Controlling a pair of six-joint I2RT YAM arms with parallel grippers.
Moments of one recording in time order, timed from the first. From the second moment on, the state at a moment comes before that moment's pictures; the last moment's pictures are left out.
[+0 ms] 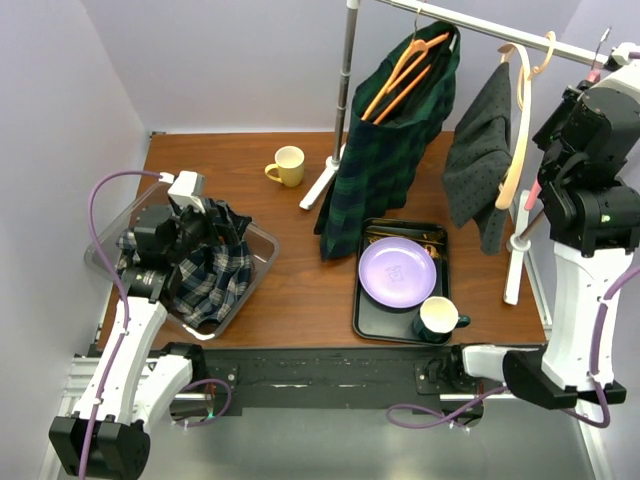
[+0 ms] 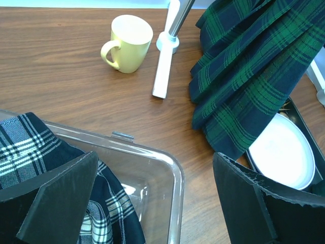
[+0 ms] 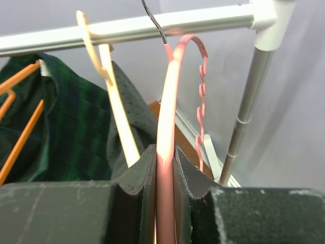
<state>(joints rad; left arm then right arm) -0.08 0.81 0.74 -0.19 0.36 -0.22 0.08 1.27 2.07 -0.89 0.61 0.18</state>
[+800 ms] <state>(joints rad) -0.08 0.81 0.73 -0.19 0.33 -0.22 -0.13 1.32 2.02 -0.90 0.40 0.24</state>
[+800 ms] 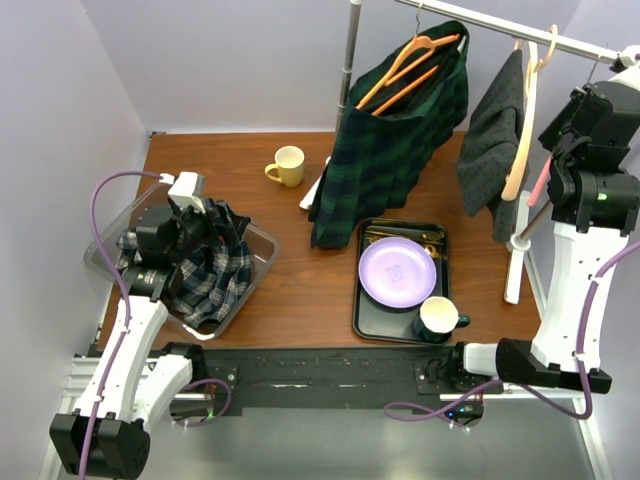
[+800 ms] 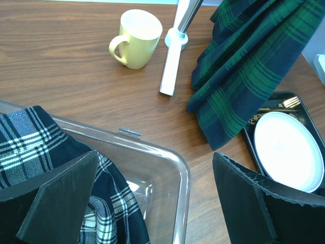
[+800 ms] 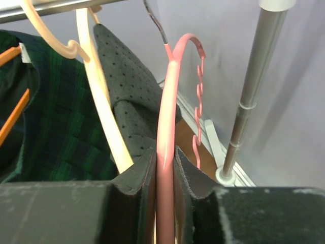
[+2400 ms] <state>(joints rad) -0.08 0.74 0.73 -0.19 0.34 -0.22 -0.13 1.38 1.97 -0.96 0.14 0.23</state>
